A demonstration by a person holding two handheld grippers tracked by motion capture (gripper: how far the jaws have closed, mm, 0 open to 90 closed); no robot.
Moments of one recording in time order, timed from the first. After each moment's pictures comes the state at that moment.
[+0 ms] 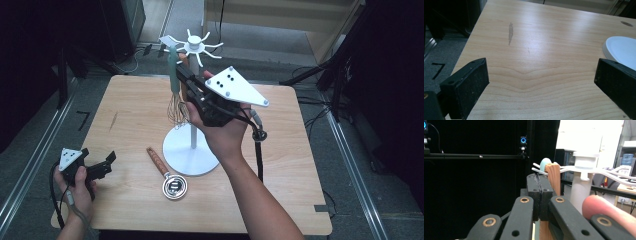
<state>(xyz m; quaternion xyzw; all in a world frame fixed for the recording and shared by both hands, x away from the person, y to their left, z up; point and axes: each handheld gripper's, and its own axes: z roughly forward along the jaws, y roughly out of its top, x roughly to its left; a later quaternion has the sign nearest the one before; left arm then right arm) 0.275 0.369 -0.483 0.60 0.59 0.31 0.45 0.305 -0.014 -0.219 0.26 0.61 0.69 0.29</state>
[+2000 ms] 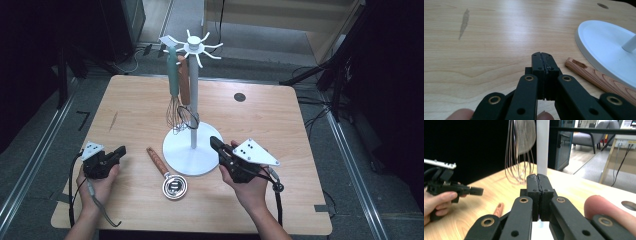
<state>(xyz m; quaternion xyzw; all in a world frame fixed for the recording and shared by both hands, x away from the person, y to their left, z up) 0.297 0.327 -0.481 0.66 0.56 0.24 0.44 0.270 -0.080 -0.379 0.34 0.69 0.60 0.24</state>
